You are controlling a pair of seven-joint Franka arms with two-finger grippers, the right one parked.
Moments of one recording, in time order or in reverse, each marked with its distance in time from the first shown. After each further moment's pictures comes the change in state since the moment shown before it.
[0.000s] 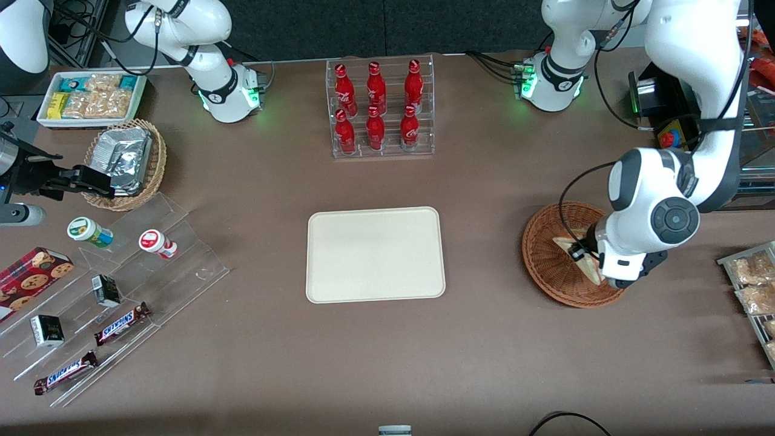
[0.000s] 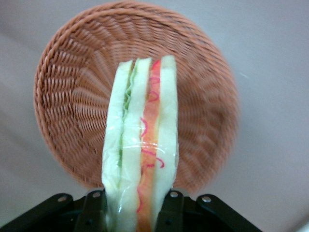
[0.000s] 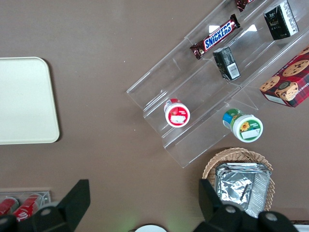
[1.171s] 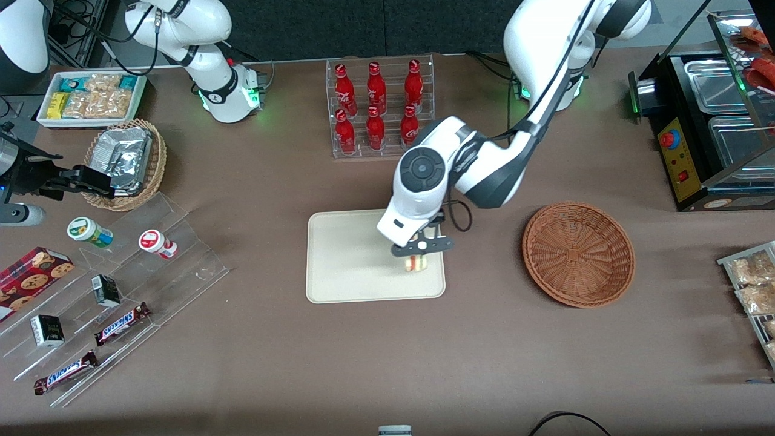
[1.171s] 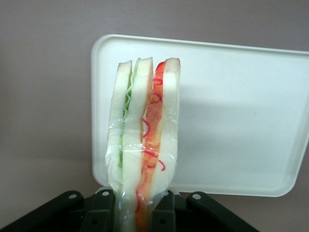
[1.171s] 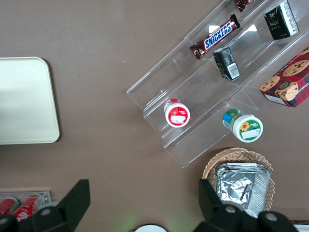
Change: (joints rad) arm -0.493 0.327 -0.084 0.434 -0.043 0.059 -0.090
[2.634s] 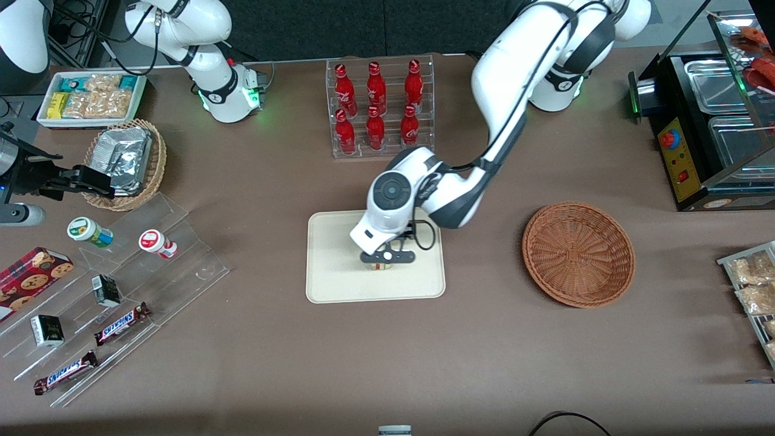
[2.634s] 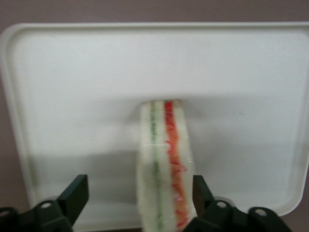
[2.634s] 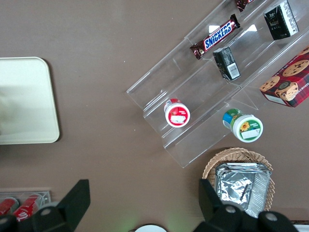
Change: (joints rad) arm 0.008 0.135 -0.036 0.064 0.035 0.088 0.069
